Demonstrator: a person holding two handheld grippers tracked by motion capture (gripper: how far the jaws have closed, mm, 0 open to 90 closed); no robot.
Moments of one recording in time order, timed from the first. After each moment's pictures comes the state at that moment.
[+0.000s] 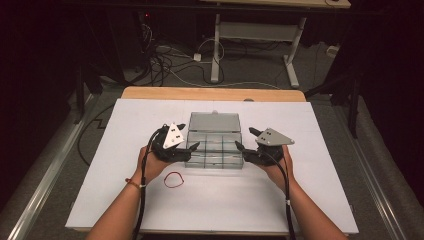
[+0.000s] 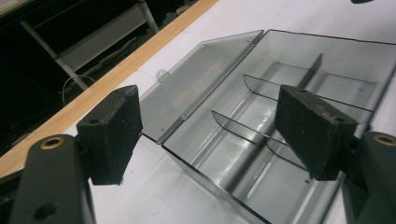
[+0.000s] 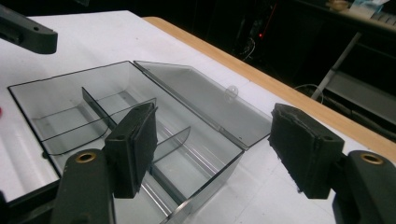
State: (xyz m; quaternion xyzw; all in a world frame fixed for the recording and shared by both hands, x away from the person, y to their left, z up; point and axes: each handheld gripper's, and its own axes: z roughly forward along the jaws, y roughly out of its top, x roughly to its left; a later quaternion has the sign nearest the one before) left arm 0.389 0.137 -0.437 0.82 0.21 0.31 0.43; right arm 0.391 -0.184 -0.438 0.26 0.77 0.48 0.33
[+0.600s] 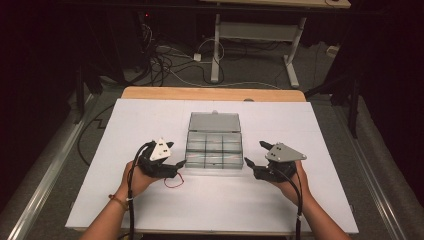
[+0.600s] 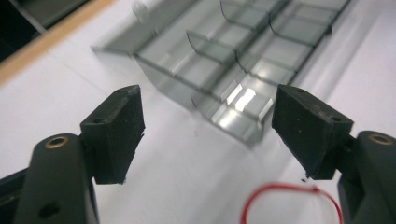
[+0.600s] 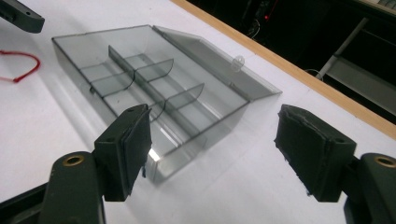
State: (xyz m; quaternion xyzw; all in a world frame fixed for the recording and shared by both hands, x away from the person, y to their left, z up) left arm 0.362 0.173 -0.468 0.86 0.25 0.24 0.38; right arm 0.345 -0.208 -0.439 0.25 0.80 0.44 0.32
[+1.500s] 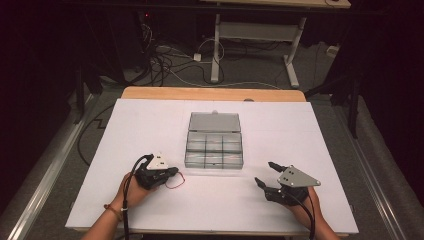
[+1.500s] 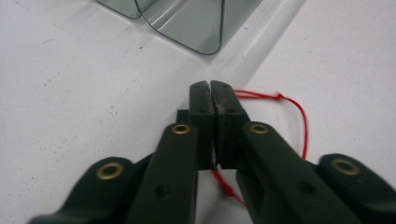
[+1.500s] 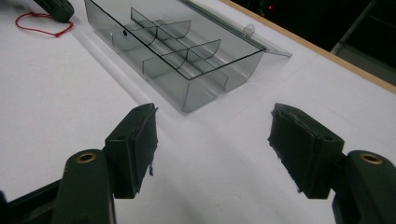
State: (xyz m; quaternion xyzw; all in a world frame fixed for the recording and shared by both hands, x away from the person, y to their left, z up) left arm 0.355 0.182 -0.500 0.88 0.26 0.16 0.36; right arm 0.303 -0.235 -0.470 0.26 0.80 0.44 0.31
